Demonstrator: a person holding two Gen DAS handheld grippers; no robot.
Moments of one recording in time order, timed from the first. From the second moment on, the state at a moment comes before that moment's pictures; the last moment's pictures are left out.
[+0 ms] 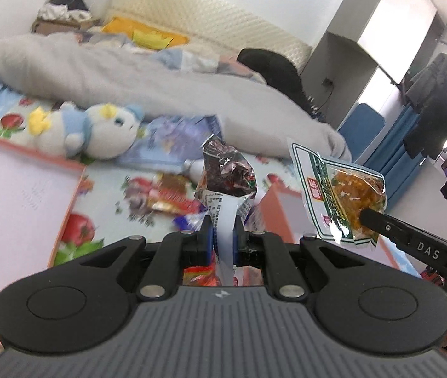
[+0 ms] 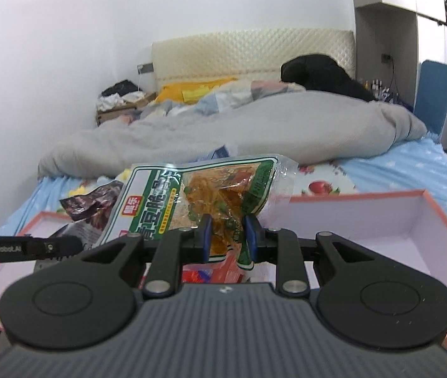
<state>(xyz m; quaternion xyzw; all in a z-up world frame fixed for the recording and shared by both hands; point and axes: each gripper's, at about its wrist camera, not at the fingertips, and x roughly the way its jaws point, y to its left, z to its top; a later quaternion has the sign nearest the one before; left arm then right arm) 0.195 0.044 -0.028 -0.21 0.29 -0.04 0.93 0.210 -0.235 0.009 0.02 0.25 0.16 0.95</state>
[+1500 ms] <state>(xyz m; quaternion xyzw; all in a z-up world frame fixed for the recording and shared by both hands) 0.396 -0.201 -0.068 -0.03 0.45 -0.19 0.87 0.308 -0.405 -0.080 0.03 0.44 0.05 0.90</state>
